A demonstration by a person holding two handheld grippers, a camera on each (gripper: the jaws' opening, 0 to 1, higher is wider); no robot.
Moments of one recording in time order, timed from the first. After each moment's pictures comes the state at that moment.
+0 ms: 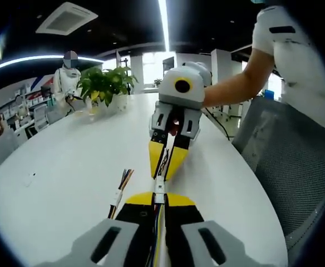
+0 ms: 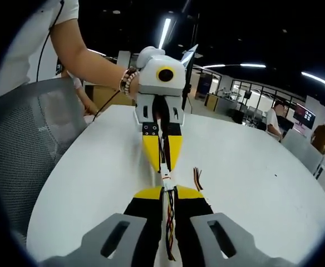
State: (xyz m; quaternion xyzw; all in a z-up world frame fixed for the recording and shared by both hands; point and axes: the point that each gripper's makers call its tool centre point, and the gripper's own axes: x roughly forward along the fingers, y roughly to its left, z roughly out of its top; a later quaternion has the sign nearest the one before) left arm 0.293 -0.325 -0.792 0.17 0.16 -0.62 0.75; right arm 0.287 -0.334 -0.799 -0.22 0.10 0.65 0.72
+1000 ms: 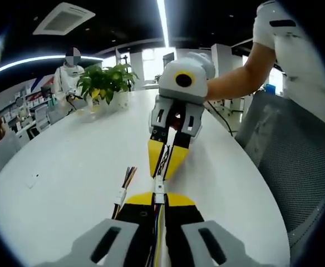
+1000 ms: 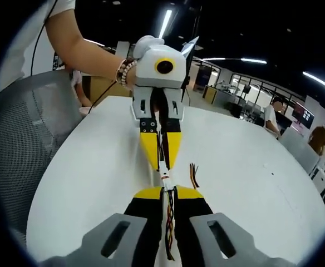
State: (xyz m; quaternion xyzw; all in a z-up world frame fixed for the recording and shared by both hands) left arm 0.297 -0.322 -0.794 0.19 0.16 -0.61 0.75; right arm 0.292 -0.332 -0.802 -0.25 0.12 0.63 0.72
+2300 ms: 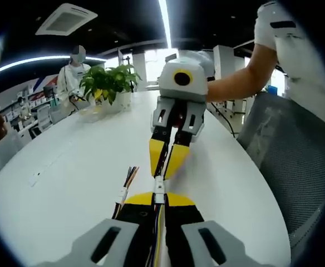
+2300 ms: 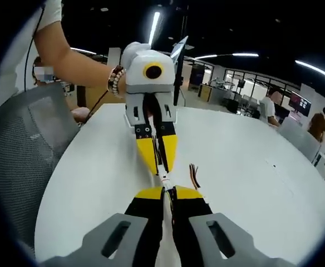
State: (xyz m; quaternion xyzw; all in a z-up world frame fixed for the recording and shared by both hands) left arm 0.298 -0.321 -0.793 0.17 0.15 -0.61 0.76; right arm 0.294 -0.329 -0.796 -0.20 0.13 0.63 0.74
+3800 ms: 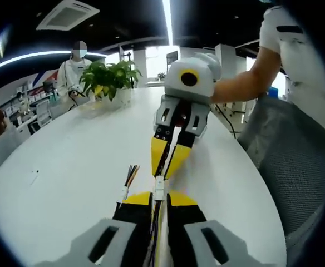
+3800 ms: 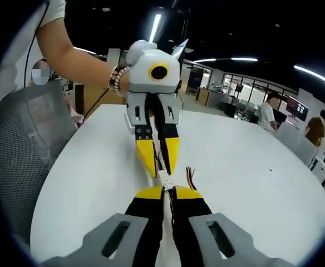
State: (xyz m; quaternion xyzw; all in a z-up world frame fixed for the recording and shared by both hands) left arm 0.294 -0.319 -0.795 0.19 0.18 -0.61 0.75; right arm 0.296 -0.330 -0.794 -0.22 0.12 0.62 0.75
